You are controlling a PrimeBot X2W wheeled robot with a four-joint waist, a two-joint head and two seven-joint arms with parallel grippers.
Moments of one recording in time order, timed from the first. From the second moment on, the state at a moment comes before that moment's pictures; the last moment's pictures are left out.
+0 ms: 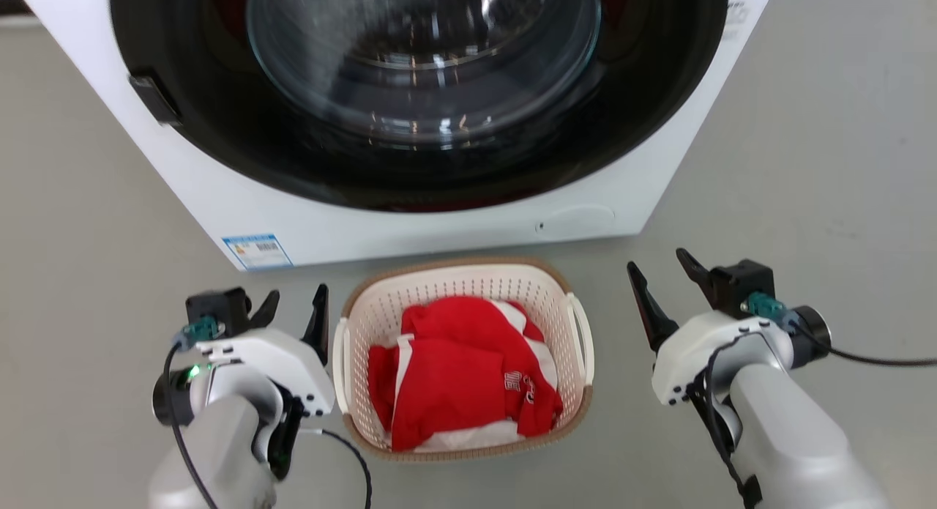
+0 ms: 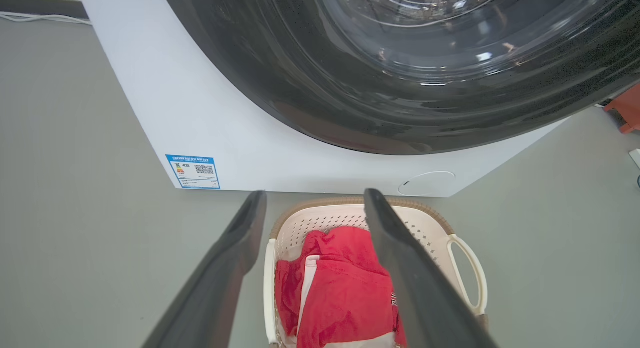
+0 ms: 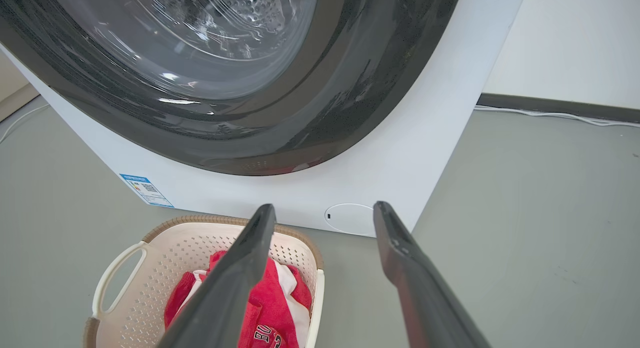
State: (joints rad) left arm -0.57 0.15 -0.41 0.92 -0.66 -0.02 -0.25; right arm -0.60 -0.08 0.21 0.95 0.16 0.12 -0.25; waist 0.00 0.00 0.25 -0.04
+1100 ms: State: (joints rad) left arm -0.10 0.09 -0.03 0.50 -0.40 -0.04 -0.25; right arm -0.14 -0.07 0.02 0.42 0.03 0.12 -0.25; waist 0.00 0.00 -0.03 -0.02
